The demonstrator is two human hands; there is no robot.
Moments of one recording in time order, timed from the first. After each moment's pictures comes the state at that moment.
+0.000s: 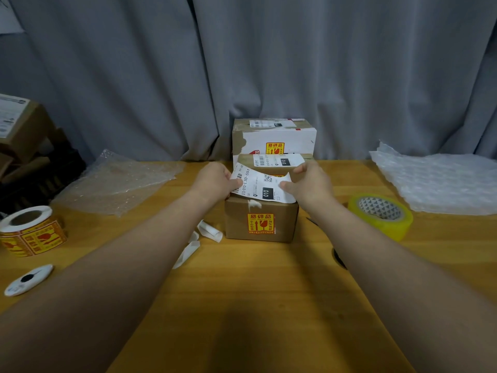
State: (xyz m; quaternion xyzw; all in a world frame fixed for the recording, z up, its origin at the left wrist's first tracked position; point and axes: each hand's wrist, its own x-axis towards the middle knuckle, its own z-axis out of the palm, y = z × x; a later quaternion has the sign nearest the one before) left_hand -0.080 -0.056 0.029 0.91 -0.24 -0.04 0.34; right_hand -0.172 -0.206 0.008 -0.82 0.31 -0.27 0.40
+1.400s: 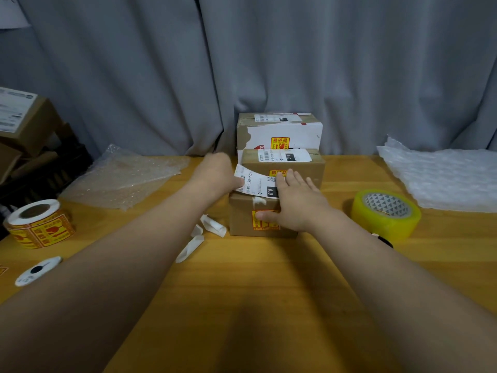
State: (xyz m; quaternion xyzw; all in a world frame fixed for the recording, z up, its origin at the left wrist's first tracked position) left_hand -0.078 -0.055 0.035 0.95 -0.23 0.02 0.21; right_hand -0.180 -0.182 -0.005 -0.99 0.17 -0.01 0.02
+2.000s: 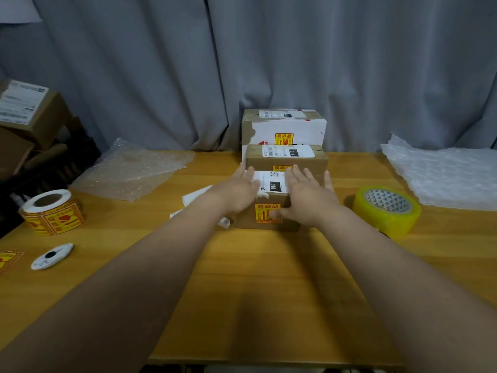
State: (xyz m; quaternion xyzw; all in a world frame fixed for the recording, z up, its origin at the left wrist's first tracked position) left_hand -0.097 -0.055 0.003 0.92 -0.37 -0.08 0.11; right_hand -0.187 -0.189 -0.008 -0.98 0.19 -0.01 0.00
